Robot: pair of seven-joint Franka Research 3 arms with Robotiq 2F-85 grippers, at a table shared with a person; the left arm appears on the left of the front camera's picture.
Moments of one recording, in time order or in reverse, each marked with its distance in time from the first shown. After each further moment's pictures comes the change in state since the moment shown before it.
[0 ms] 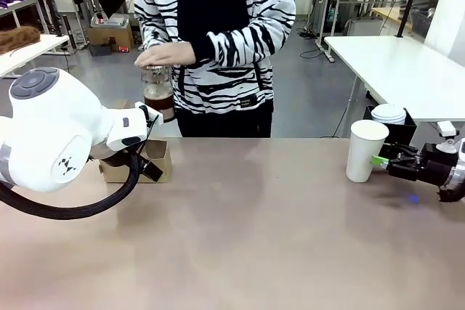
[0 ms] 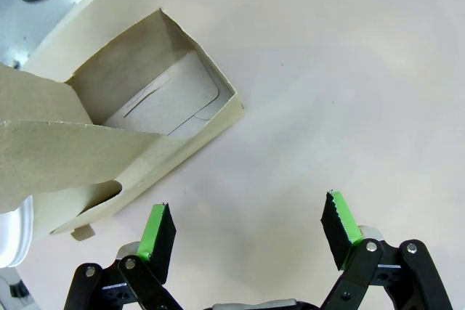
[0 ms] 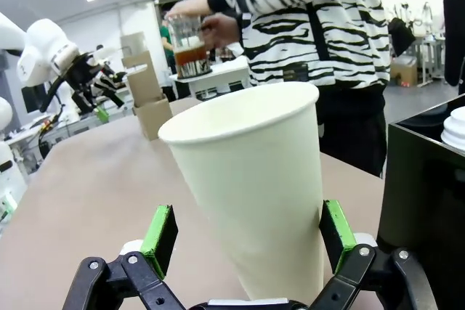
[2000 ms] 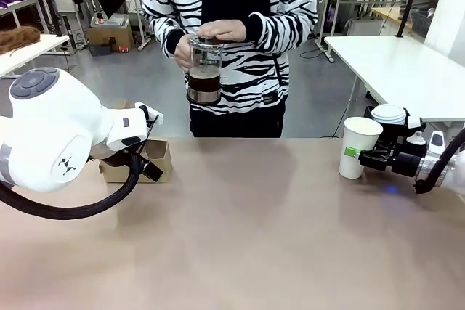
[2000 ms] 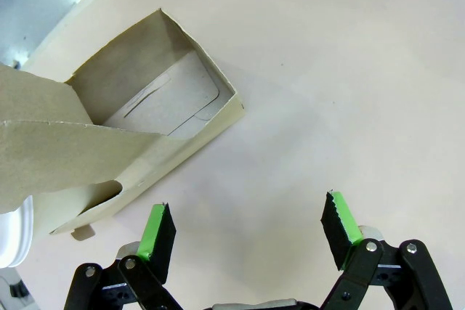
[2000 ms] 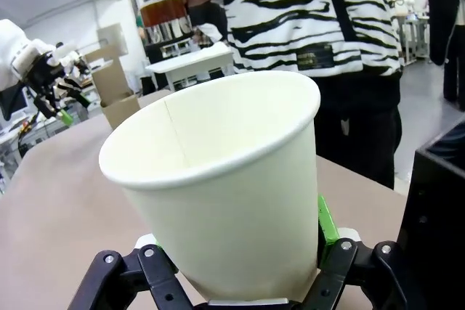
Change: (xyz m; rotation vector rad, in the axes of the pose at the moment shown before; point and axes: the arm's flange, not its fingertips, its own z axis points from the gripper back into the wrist) left arm 0.000 0.000 0.000 0.000 0.000 0.000; right arm 0.003 -0.008 -0.053 -0.074 0.048 -0.021
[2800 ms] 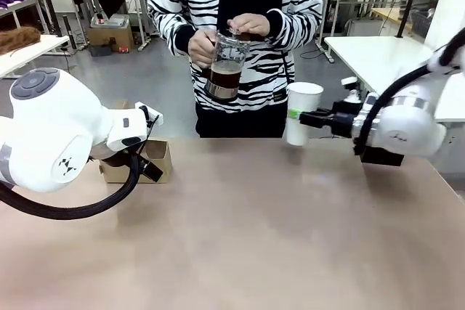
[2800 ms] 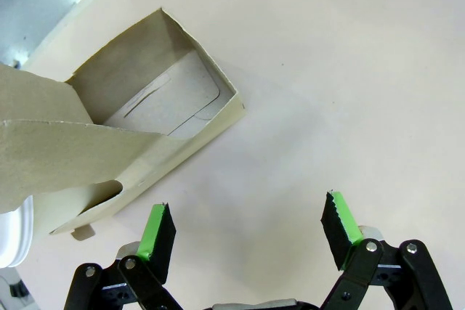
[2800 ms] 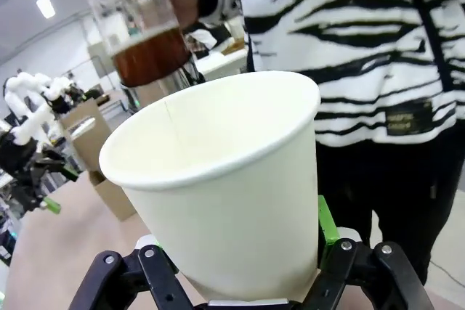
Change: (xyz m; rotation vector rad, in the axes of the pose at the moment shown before) left arm 0.000 0.000 0.000 0.000 0.000 0.000; right arm 0.058 0.034 -0.173 -0.031 0.032 -0.129
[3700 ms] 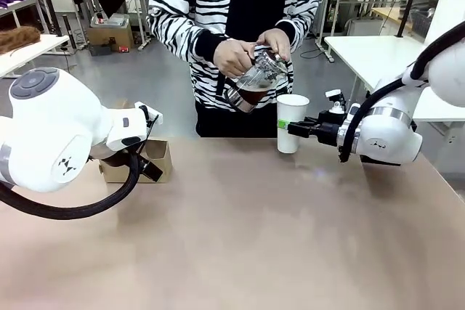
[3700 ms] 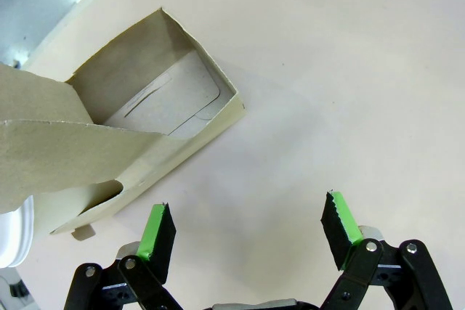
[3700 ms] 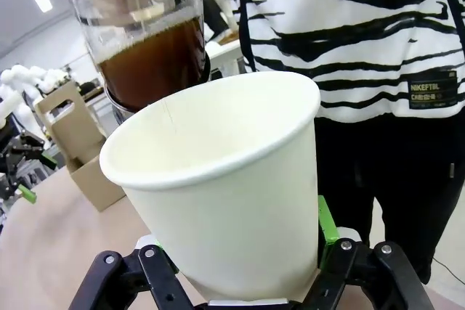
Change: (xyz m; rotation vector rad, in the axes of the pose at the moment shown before) left arm 0.000 0.000 0.000 0.000 0.000 0.000; right arm -0.028 -0.017 -0.023 -0.001 0.012 0.013
